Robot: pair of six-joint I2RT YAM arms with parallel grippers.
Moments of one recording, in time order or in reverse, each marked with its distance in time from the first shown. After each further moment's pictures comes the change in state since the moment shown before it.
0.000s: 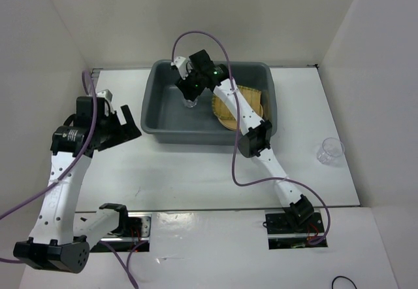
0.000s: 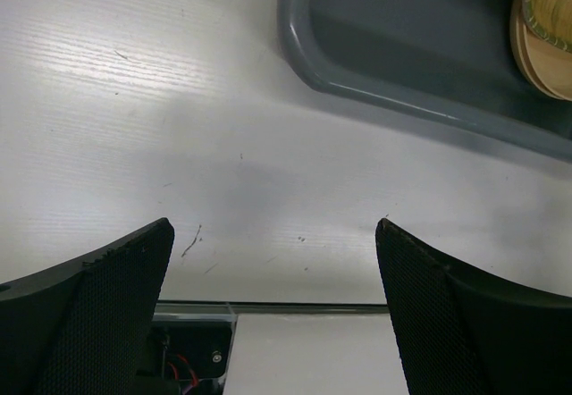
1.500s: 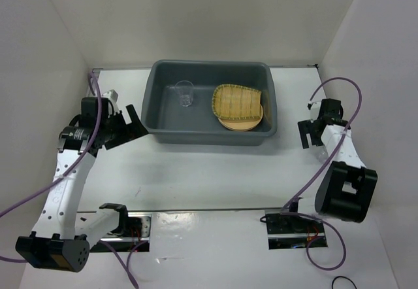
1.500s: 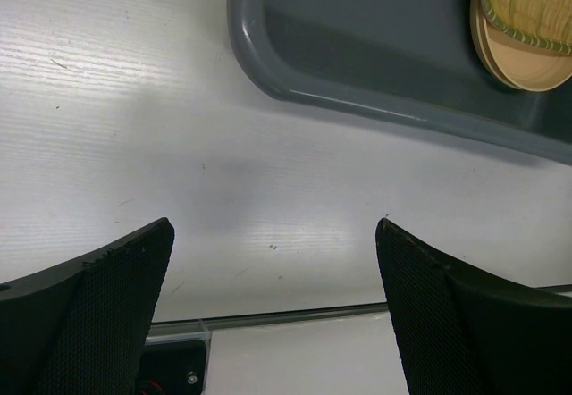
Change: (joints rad) left arm 0.000 0.017 -0.084 0.114 0.097 -0.024; right arm -0.895 -1.455 -2.181 0.475 0.383 -0.039
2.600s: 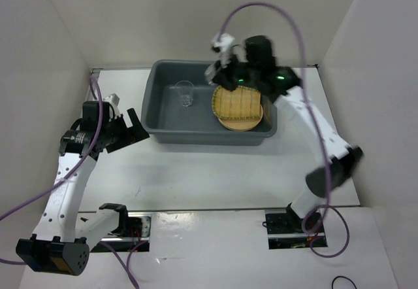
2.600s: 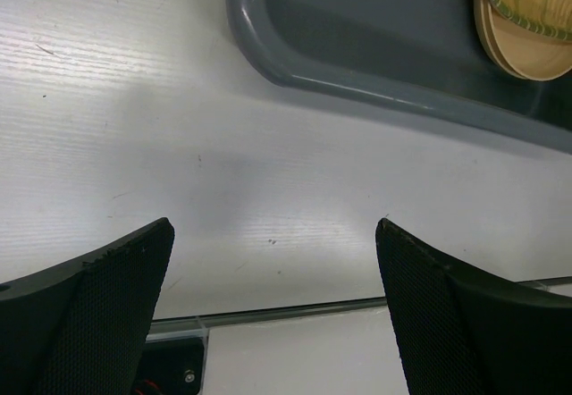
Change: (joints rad) left arm 0.000 -0.033 -0.057 0.017 0.019 -0.004; right arm 0.793 0.236 0.920 -0.044 -0.536 0.119
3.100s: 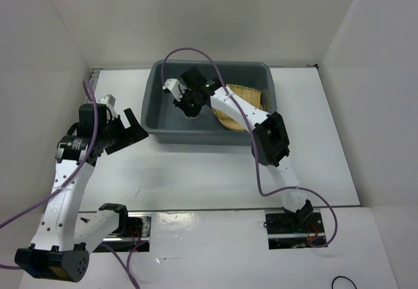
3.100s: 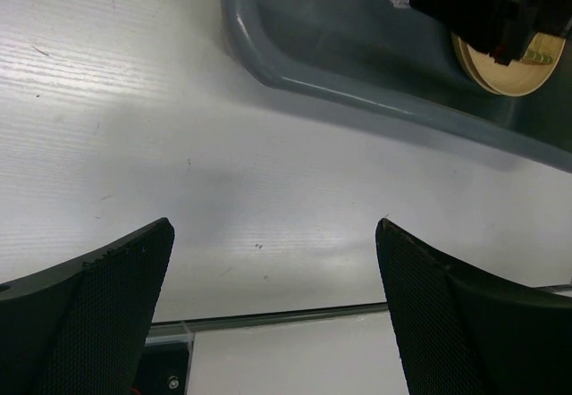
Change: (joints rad) left arm 0.000 -0.050 -0.004 0.012 -0.005 -0.050; right arm 0.212 0.696 0.278 -0.132 0.195 -0.124
